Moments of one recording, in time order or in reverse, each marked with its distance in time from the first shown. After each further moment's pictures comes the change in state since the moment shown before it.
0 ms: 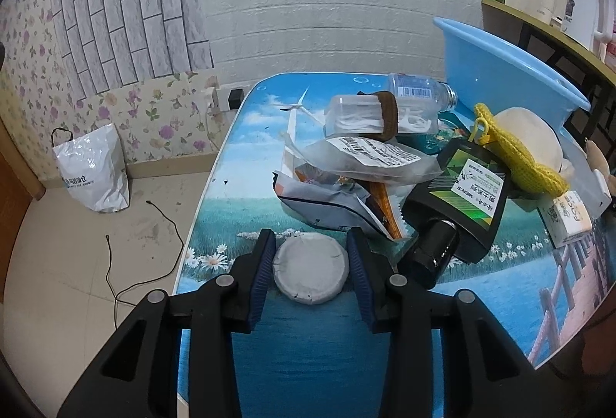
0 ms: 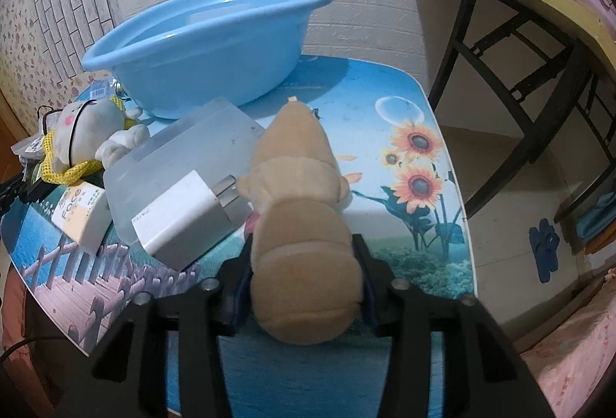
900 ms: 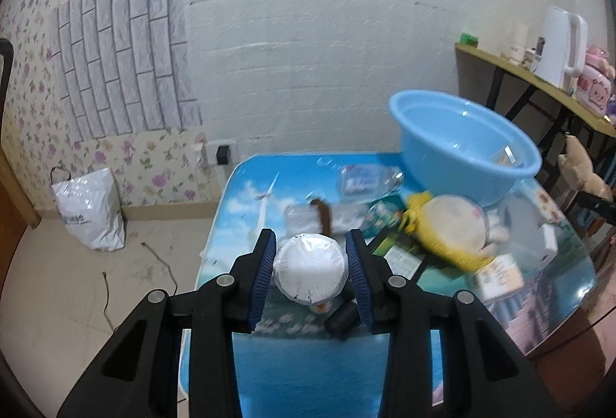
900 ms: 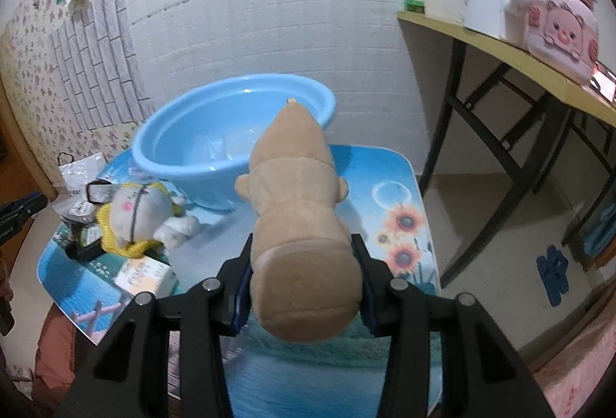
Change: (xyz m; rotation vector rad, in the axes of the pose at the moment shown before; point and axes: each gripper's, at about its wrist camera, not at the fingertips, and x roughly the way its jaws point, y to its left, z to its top) left arm -0.068 -0.030 0.053 0.018 -0.159 -0.052; right arm -0.067 0.006 0.033 0.025 -0.228 0.064
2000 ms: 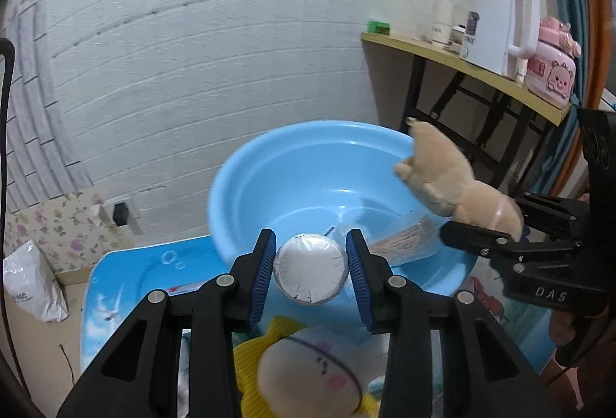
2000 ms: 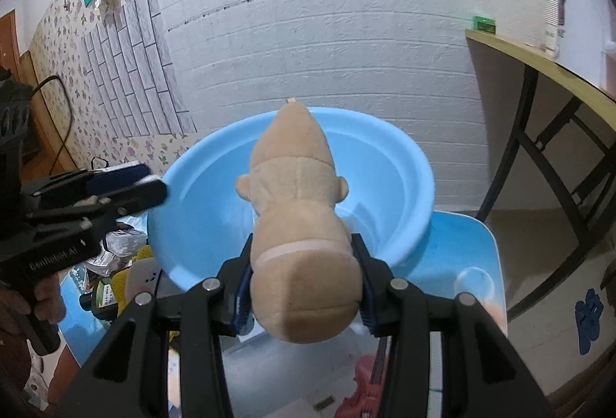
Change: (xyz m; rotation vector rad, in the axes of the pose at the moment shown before) left arm 0.096 -0.149 0.091 0.185 0.013 -0.245; right arm 0.074 0.028 0.064 -0.066 -0.019 0.170
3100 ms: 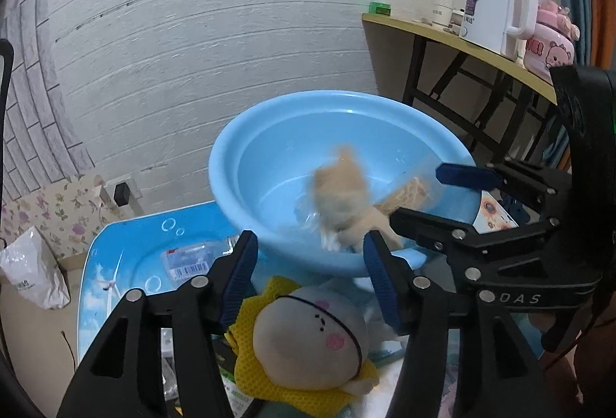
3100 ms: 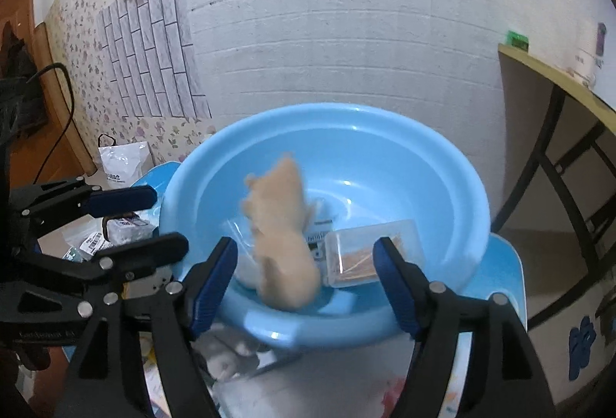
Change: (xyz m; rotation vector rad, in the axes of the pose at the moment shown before) left arm -0.015 0.009 -0.026 -0.011 0.060 0.007; right arm 0.015 0.030 -0.002 -0.078 0.024 0.009
